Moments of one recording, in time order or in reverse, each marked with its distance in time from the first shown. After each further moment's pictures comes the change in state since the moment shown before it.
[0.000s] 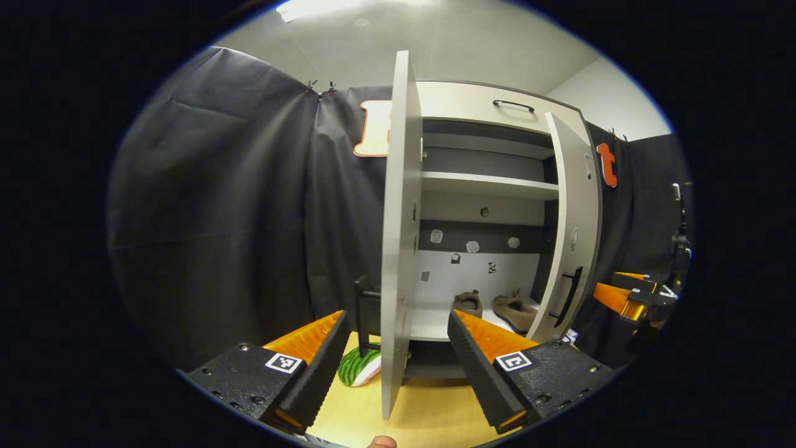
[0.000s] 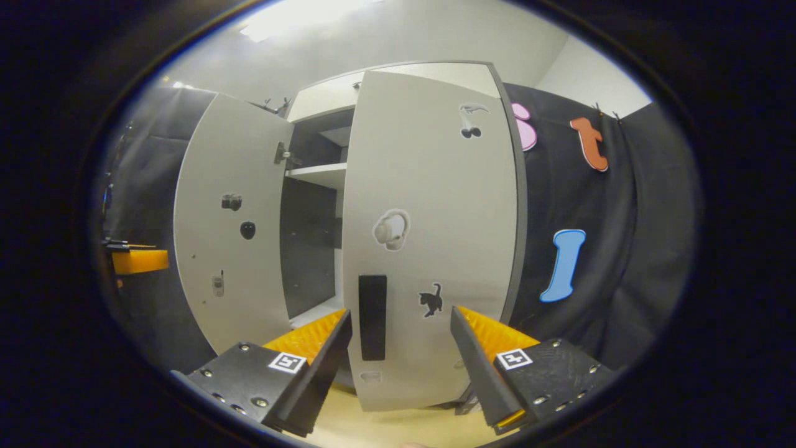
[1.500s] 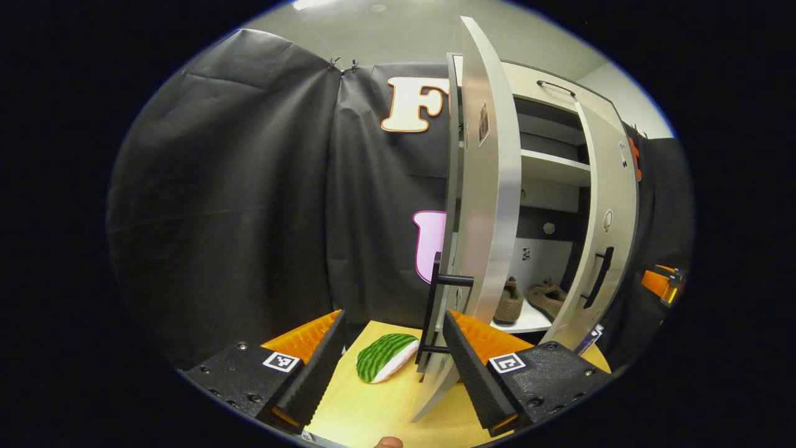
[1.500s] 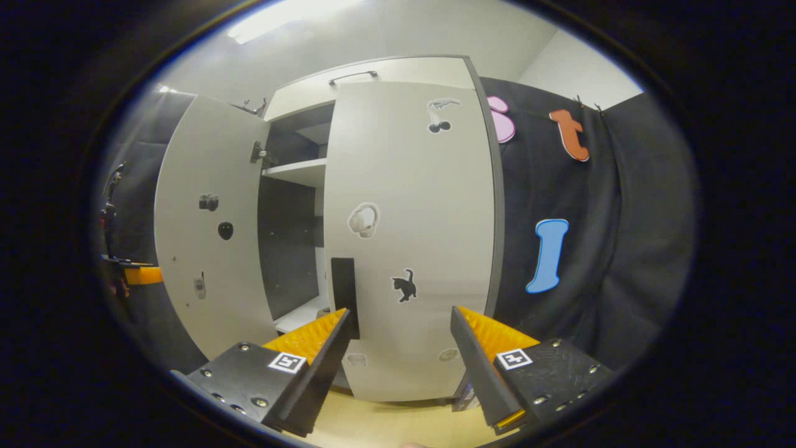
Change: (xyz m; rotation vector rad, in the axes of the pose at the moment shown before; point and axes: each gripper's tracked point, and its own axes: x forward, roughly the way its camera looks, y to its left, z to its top) left arm 0.049 0.057 -0.038 -0.027 0.076 0.044; right arm 0.002 -0.027 -0.009 0.040 0.009 -0.085
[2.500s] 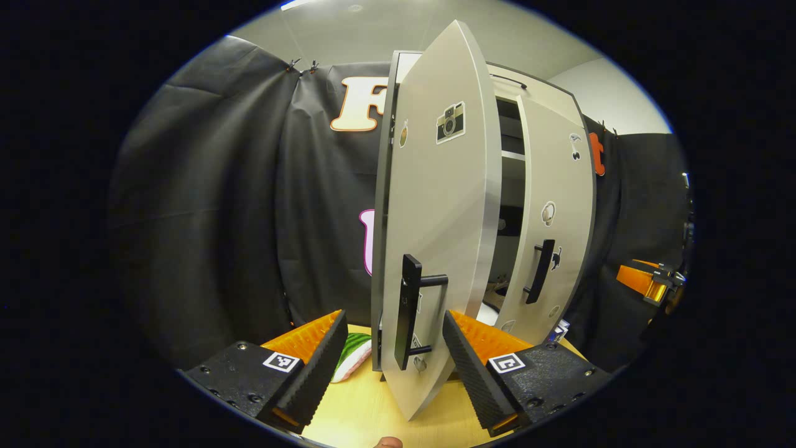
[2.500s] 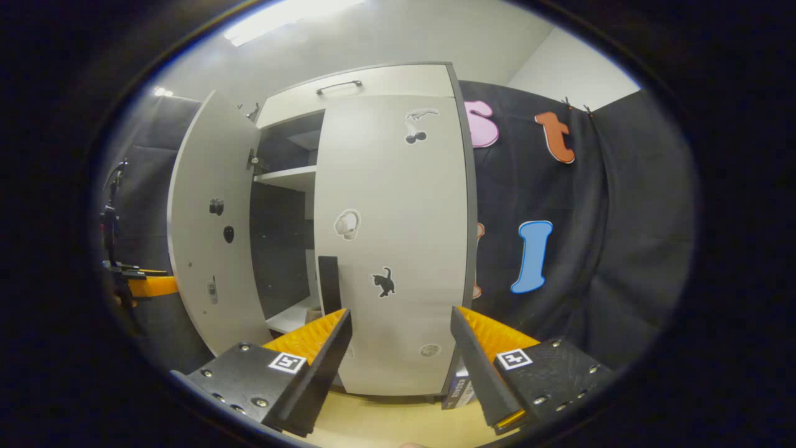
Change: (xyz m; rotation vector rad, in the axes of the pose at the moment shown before) left arm -0.003 -0.089 -0.009 0.018 0.000 -0.183; right arm -0.024 -0.030 0.004 0.000 -0.011 -0.040
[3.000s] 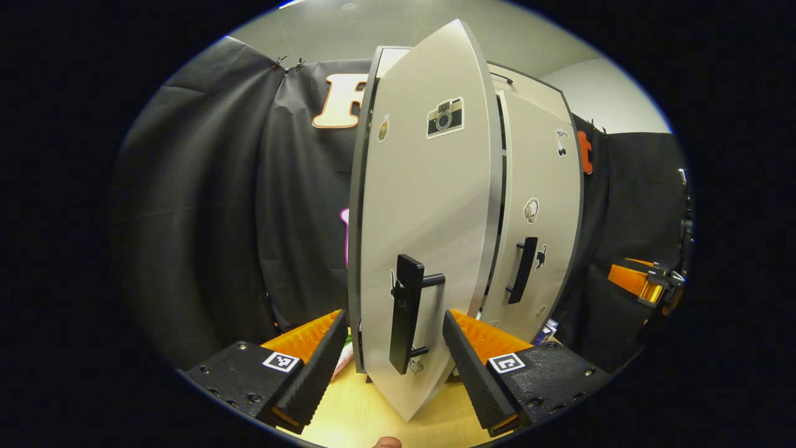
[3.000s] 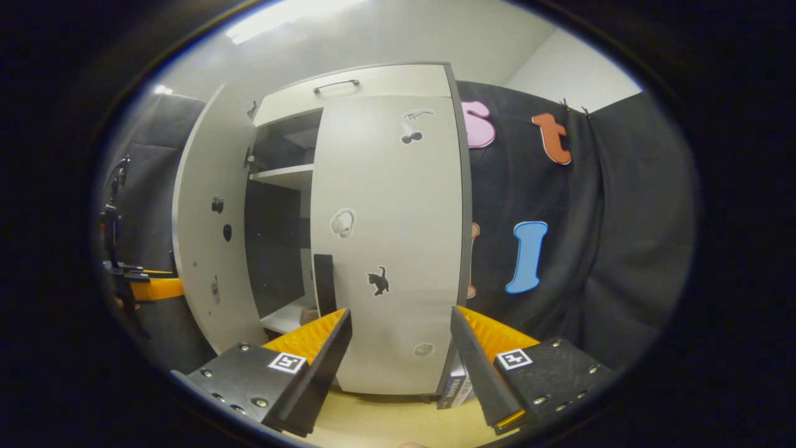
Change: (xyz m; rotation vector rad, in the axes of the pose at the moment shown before) left arm 0.016 -0.024 -0.003 0.006 0.006 -0.062; right arm 0.000 -0.004 -0.001 -0.006 0.004 -0.019
